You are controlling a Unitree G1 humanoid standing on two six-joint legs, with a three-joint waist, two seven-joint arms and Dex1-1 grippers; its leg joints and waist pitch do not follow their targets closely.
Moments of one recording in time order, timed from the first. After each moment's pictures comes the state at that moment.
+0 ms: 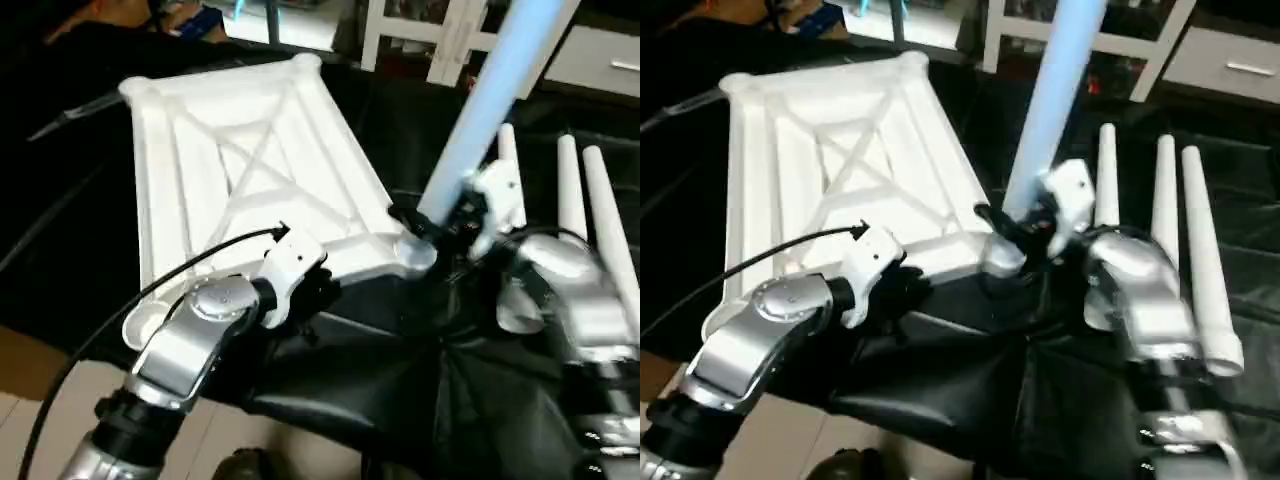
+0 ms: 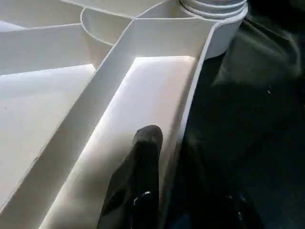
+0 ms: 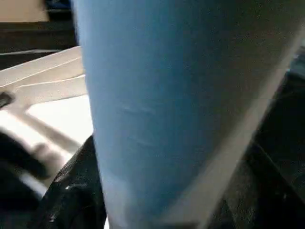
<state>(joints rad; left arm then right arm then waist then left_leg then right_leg) -0.37 0.34 -0.32 -0.11 -0.07 0.65 -0.66 -0.46 -0.45 -0.02 0.19 0.32 0.21 0.86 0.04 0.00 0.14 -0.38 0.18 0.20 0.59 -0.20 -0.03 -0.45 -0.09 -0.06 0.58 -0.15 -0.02</state>
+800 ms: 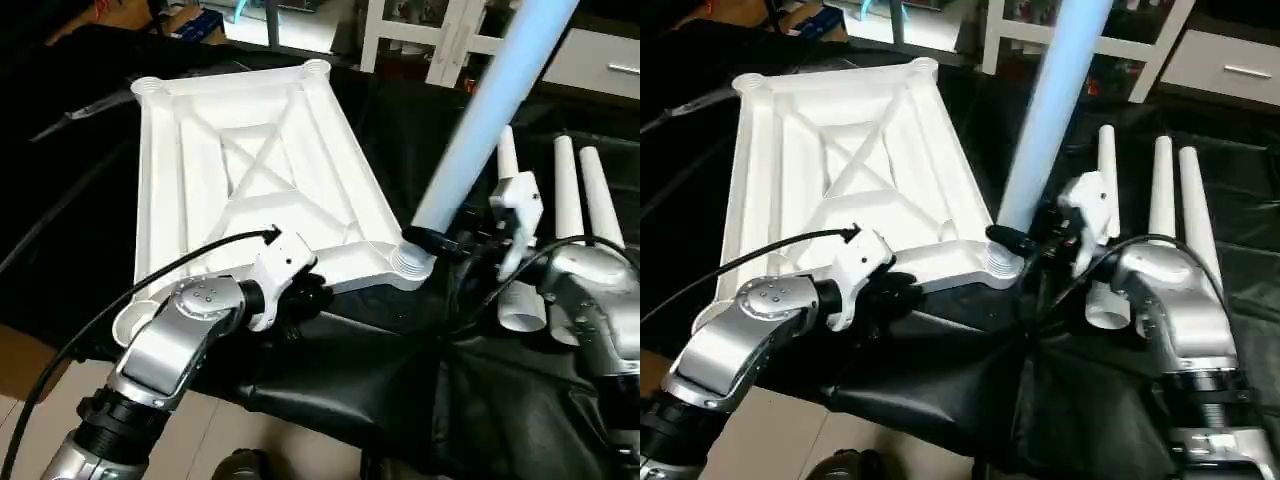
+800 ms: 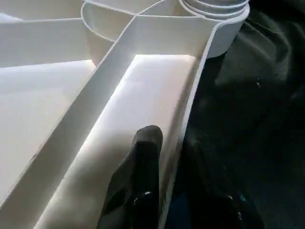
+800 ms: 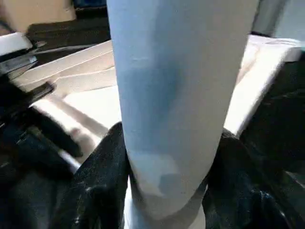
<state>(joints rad) -0.38 0.33 -0.29 -0.11 -0.10 0.73 -0.67 -0.43 -0.44 -0.03 0.14 0.35 0.30 0.85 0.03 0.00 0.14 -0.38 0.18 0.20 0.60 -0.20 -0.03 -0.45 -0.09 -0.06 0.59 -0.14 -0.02</state>
